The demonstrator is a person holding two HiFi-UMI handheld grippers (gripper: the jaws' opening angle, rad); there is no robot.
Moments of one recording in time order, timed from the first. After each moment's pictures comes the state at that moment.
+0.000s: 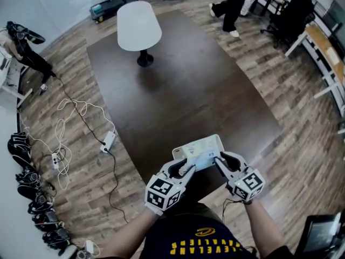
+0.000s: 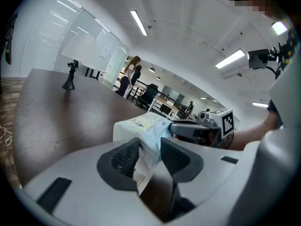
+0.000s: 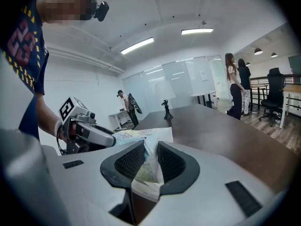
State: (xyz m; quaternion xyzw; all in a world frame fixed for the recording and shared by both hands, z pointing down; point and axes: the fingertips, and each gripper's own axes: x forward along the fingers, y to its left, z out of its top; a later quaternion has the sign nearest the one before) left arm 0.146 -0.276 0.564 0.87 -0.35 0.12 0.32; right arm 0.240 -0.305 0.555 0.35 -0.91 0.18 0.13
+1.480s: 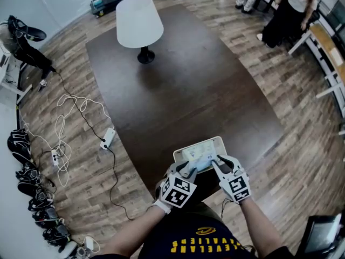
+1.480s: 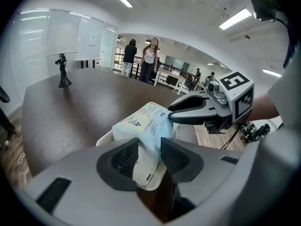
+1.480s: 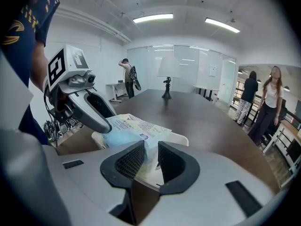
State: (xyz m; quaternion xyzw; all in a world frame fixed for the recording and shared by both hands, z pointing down) left arm 0.159 -0.266 0.644 0.84 -0.34 0.32 0.28; right arm 0.243 -0.302 0.638 0.35 -0.88 0.10 0.31
